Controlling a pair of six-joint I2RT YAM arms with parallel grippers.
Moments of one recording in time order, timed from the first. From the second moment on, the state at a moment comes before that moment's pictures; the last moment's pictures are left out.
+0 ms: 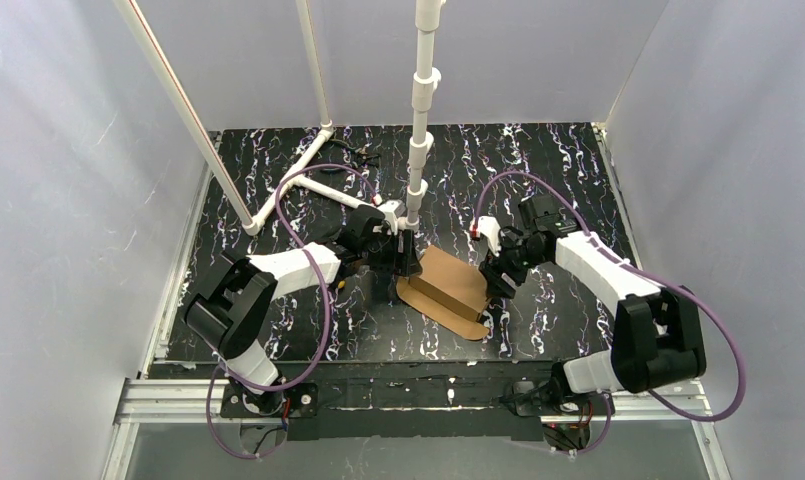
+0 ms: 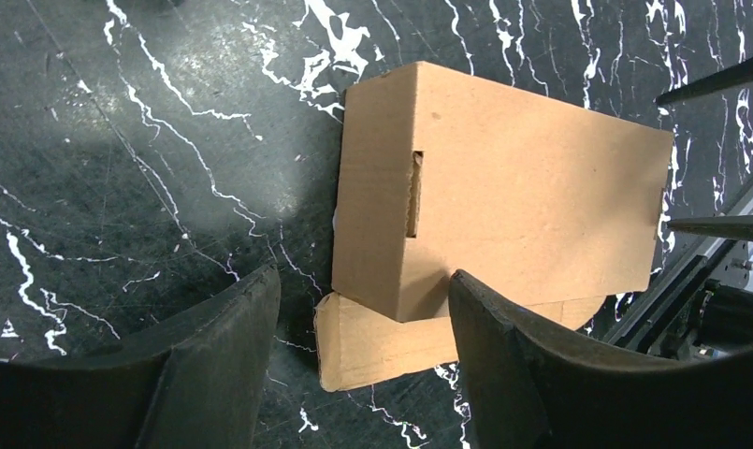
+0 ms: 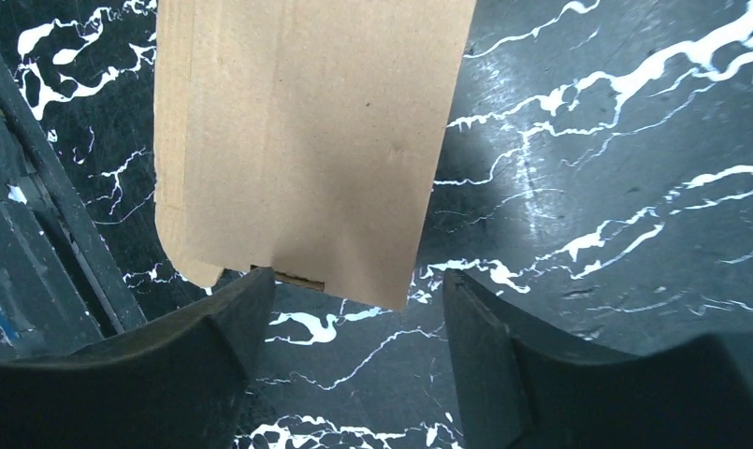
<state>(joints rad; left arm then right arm) -0.65 1.65 0.88 0.03 0.28 -0.46 0.28 1.37 0.88 -0.73 -0.59 -0.80</state>
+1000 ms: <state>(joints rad) -0.64 1.32 0.64 0.01 -0.04 -0.62 0.47 1.68 1.12 -0.65 -0.59 -0.64</state>
